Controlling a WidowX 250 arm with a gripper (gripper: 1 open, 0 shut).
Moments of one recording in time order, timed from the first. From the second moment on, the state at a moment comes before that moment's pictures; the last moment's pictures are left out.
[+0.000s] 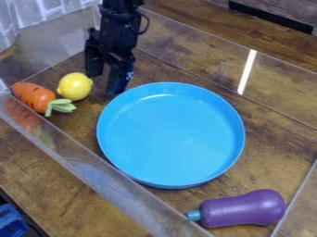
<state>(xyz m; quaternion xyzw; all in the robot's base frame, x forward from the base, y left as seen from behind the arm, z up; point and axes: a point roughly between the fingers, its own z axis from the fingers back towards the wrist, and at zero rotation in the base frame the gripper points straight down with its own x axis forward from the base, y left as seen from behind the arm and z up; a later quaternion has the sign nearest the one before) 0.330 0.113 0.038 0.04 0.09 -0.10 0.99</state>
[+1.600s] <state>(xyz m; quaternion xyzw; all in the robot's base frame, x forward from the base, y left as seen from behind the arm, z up) 0.317 0.141 0.035 0.02 0.10 -0.17 0.98</state>
